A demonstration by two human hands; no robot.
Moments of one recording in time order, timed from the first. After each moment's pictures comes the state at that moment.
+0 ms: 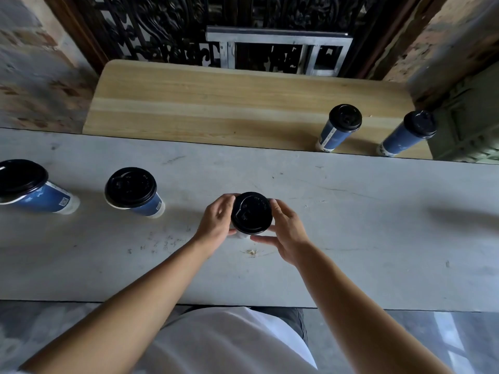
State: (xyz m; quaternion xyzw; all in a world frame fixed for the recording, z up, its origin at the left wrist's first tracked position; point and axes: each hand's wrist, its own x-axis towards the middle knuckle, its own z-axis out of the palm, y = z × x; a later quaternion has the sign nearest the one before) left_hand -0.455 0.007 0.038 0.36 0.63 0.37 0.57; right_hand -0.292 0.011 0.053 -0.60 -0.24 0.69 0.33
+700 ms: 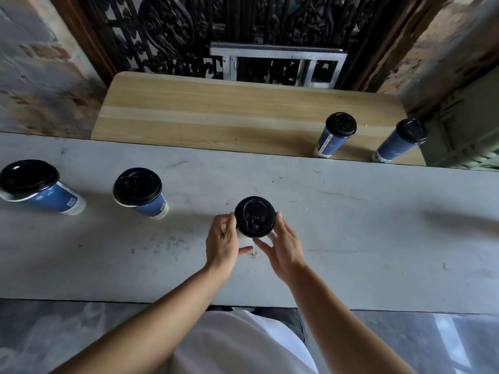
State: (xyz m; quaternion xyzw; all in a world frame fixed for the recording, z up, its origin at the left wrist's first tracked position) left_hand -0.427 -0.036 0.039 0.19 0.69 0.43 0.55; right_hand -0.298 -0.029 0.035 -0.54 -0.19 0.70 0.43
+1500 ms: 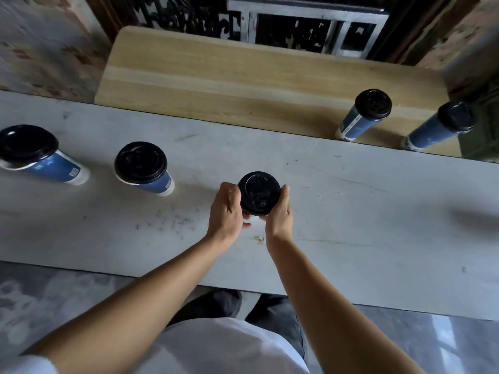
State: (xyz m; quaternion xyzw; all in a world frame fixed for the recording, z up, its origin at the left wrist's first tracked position) left_hand -0.443 -0.008 0.026 0.32 0.70 0.40 0.51; right_hand -0.342 0.007 0.022 -0.68 -0.23 0.57 0.39
